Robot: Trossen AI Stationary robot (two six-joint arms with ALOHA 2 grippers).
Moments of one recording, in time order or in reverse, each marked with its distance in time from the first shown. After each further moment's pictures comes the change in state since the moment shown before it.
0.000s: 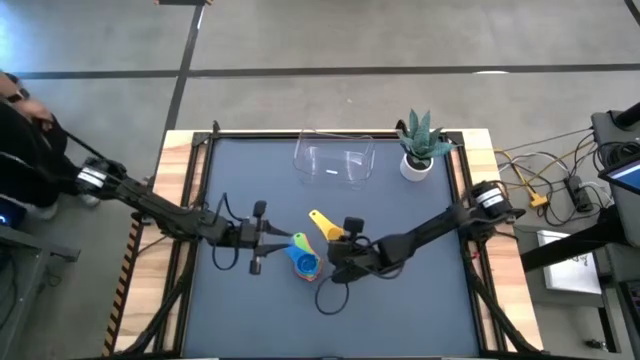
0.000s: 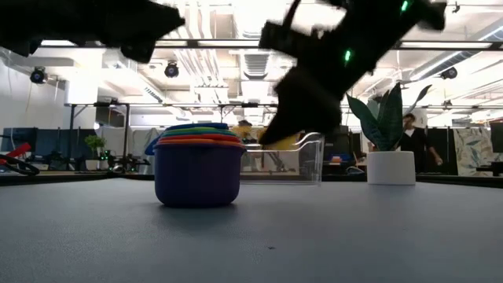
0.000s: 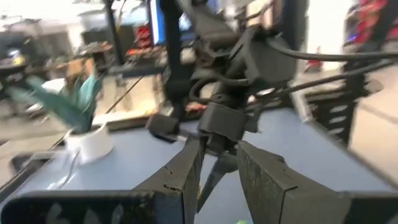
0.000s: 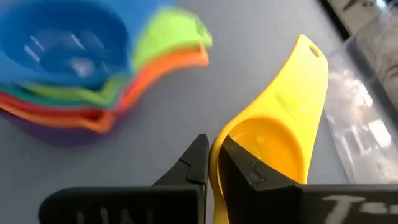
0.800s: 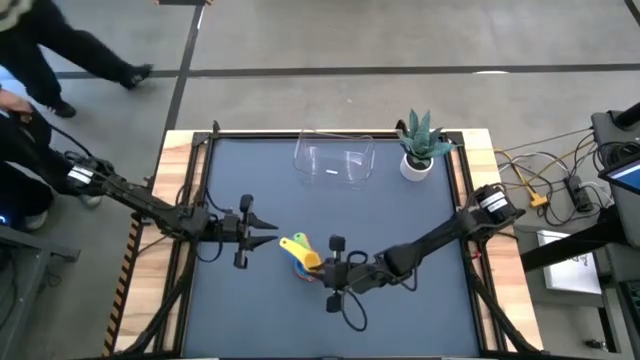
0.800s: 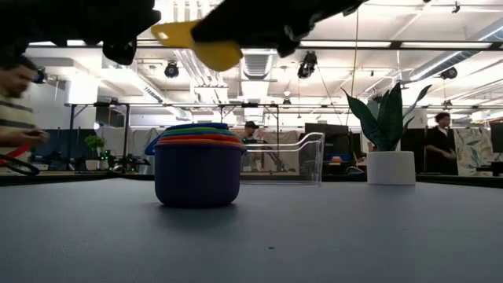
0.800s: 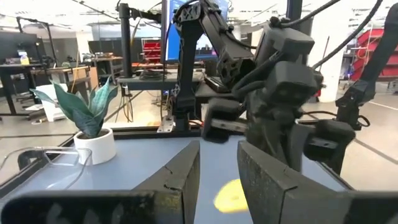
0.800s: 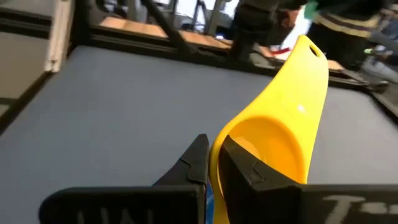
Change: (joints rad) left arm 0.000 -0.219 -0.109 -0.019 -0.022 -0.074; right arm 0.090 -0.005 0.000 0.544 -0.162 -0.217
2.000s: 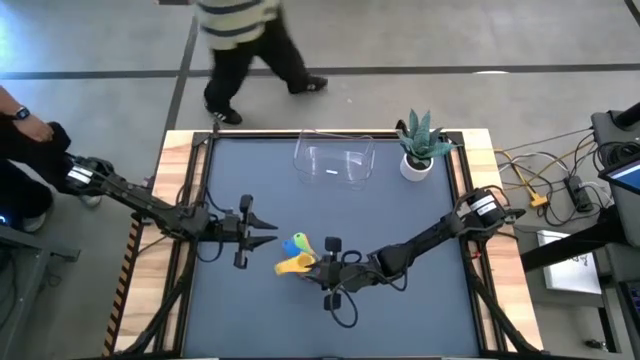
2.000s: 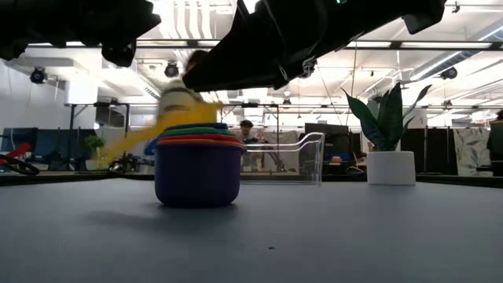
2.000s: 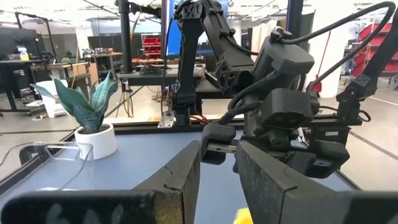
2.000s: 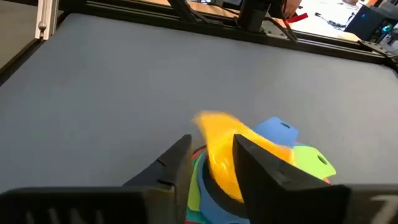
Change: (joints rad) left arm 0.000 -0.012 -0.002 -0.034 -0.001 -0.004; right arm -0.033 0.073 0.000 -0.006 -0.056 0.042
